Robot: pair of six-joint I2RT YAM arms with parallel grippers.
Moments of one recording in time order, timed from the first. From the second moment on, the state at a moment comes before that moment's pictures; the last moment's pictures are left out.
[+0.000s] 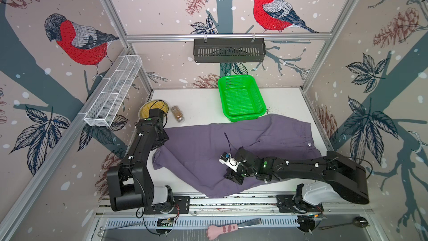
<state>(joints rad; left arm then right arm) 0.12 1.40 1.03 -1.03 -0.26 -0.52 1.15 1.42 0.60 0.00 -0.23 0.13</state>
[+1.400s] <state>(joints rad) 0.42 1.08 0.71 -0.85 -0.05 -0.65 0.85 1.31 0.64 0.00 -0.23 0.11</state>
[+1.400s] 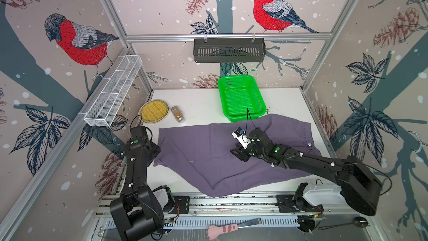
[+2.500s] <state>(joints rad) 0.43 0.85 0.75 -0.94 -0.10 -0.83 0.85 1.32 0.62 0.00 -0.18 0.11</state>
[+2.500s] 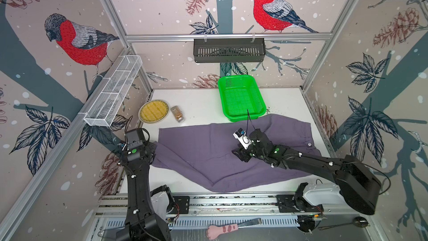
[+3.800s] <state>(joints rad) 0.43 0.72 0.72 -1.03 -0.20 -0.93 0.88 1.38 0.63 -0.01 -0.12 0.16</state>
